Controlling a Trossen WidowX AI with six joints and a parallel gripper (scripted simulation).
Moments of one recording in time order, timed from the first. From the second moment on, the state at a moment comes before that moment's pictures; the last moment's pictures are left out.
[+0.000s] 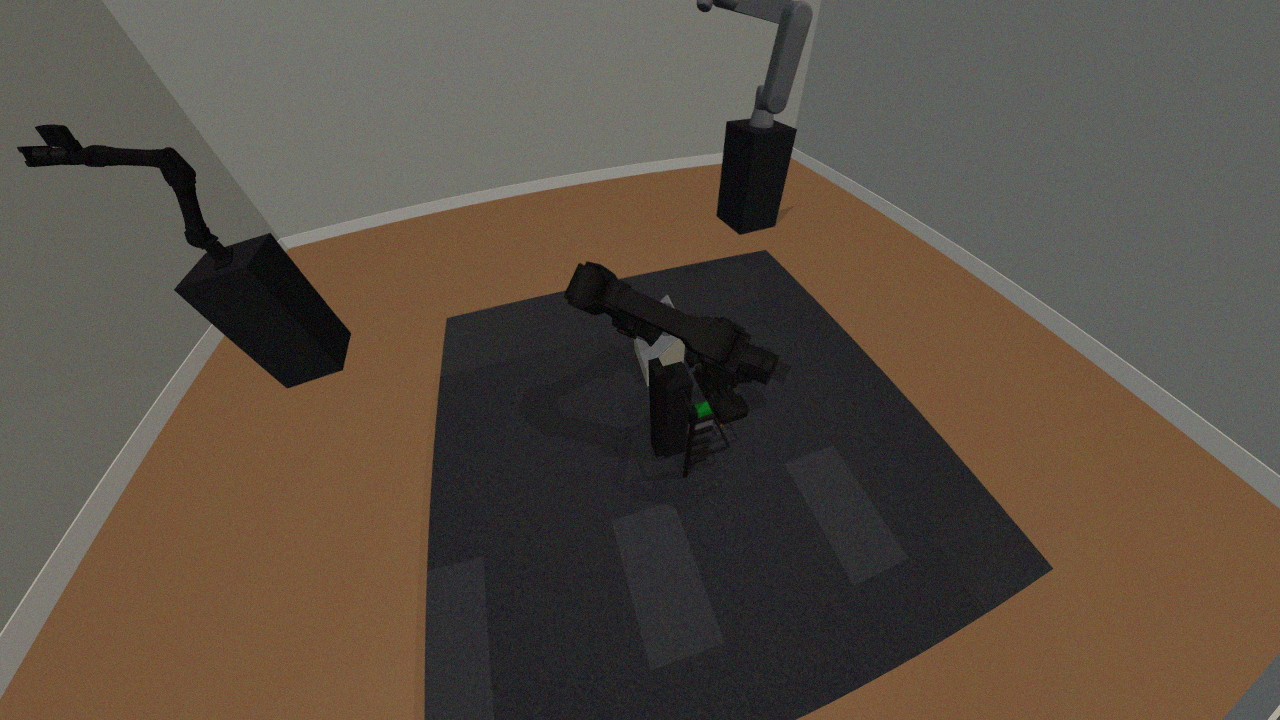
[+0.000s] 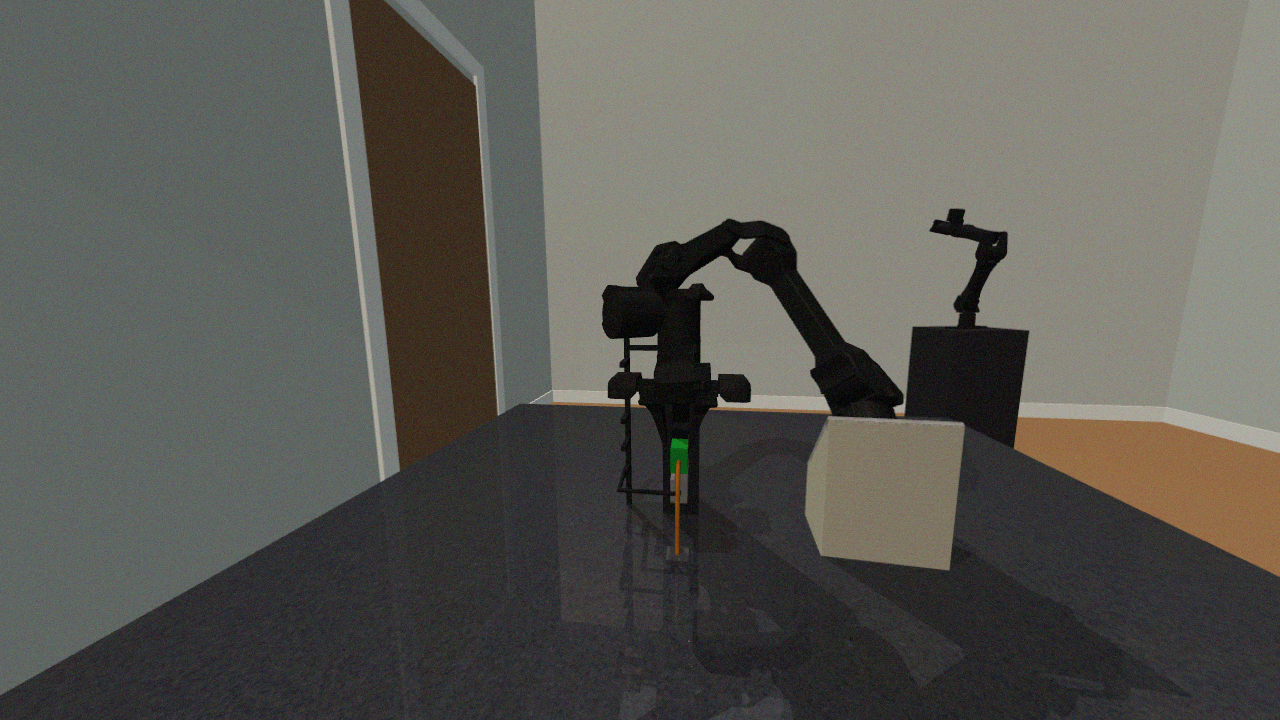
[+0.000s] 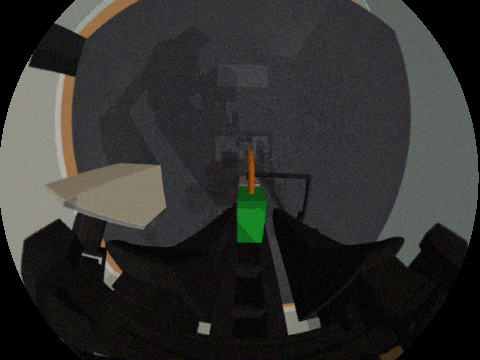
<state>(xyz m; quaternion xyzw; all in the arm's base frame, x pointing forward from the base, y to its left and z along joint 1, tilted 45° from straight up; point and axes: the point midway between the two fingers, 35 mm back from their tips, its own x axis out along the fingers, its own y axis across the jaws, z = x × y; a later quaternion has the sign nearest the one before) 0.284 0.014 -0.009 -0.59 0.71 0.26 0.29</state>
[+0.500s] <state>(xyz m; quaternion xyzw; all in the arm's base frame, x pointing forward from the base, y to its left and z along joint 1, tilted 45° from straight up) 0.281 0.005 -0.016 -0.59 0.71 0.26 0.29</state>
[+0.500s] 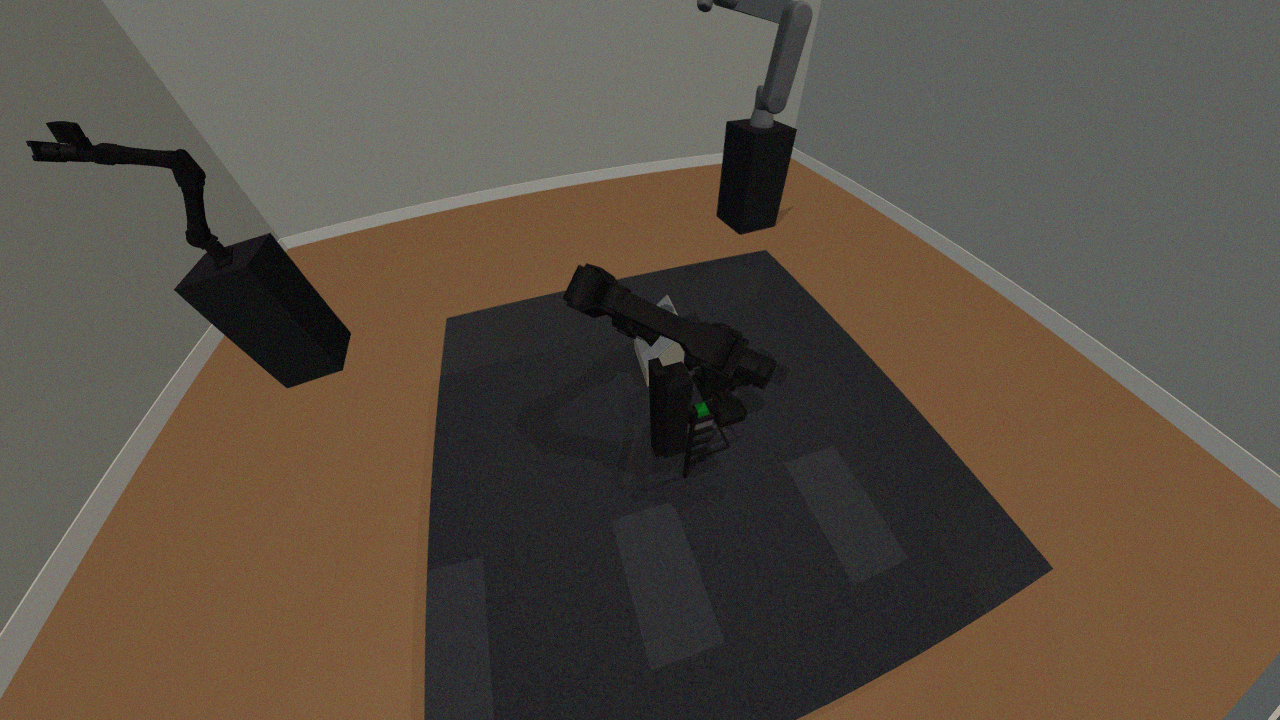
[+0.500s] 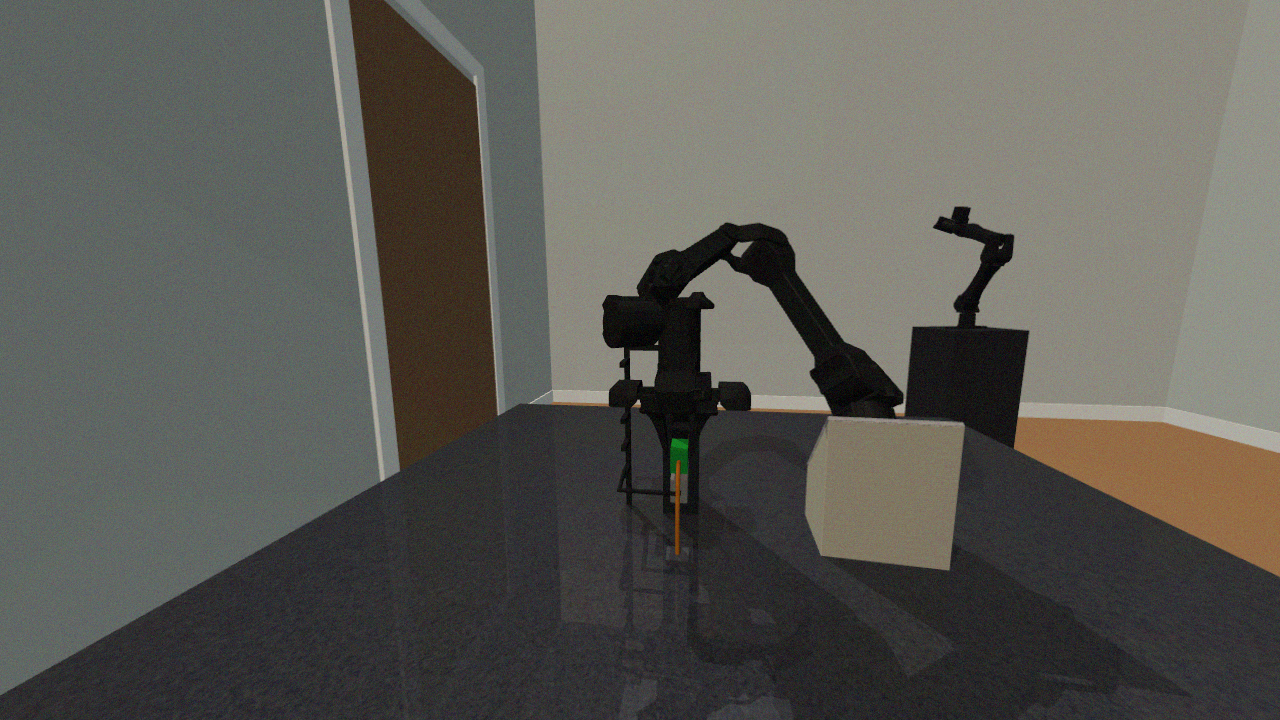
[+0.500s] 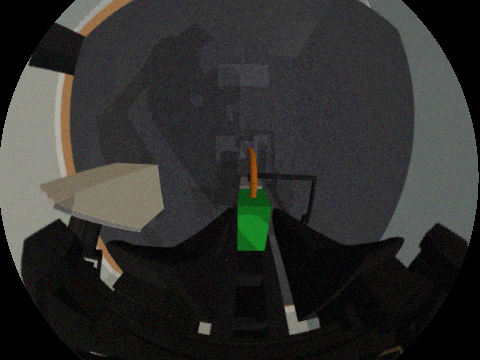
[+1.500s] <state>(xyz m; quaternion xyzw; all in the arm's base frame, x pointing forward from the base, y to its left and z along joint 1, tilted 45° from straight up) 0.281 0.005 -0.021 -0.60 0.72 0.24 0.27</state>
